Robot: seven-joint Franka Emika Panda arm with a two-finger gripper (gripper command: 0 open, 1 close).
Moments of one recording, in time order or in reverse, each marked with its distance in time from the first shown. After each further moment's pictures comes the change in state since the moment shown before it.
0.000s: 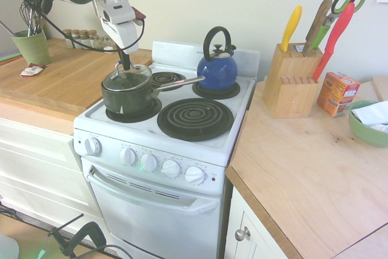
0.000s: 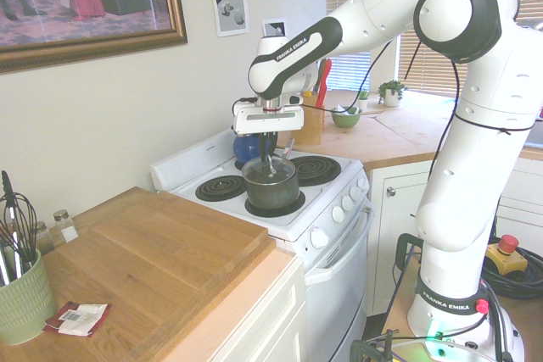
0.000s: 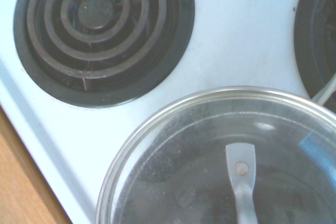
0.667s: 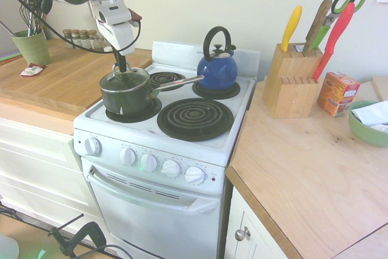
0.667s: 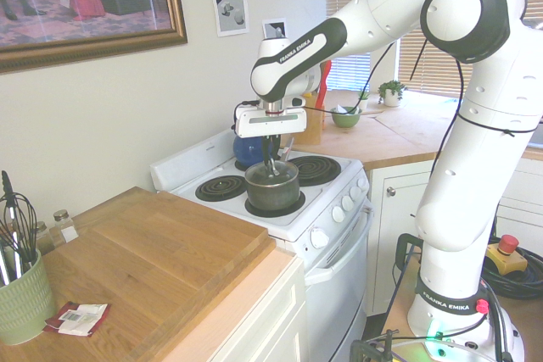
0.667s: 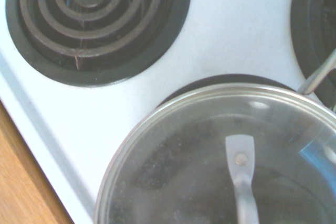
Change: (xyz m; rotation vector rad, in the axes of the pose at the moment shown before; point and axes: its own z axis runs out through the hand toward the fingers) arm -0.007 0.013 0.012 -0.035 -0.009 -0.008
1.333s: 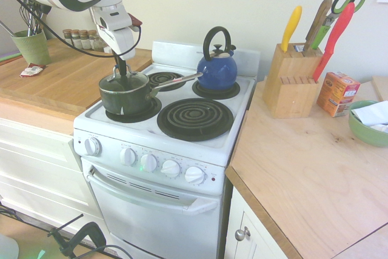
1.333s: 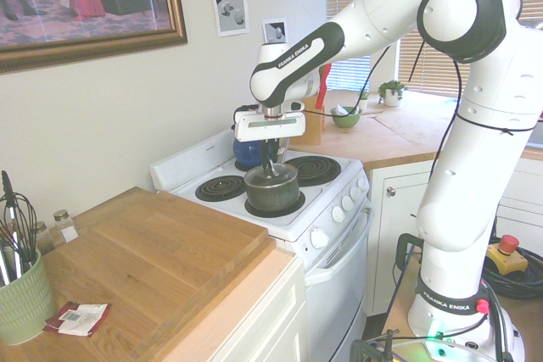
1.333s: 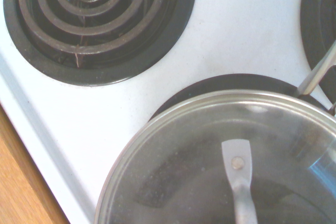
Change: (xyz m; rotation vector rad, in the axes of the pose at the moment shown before) arm -0.002 -0.005 0.010 0.010 0.004 -0.012
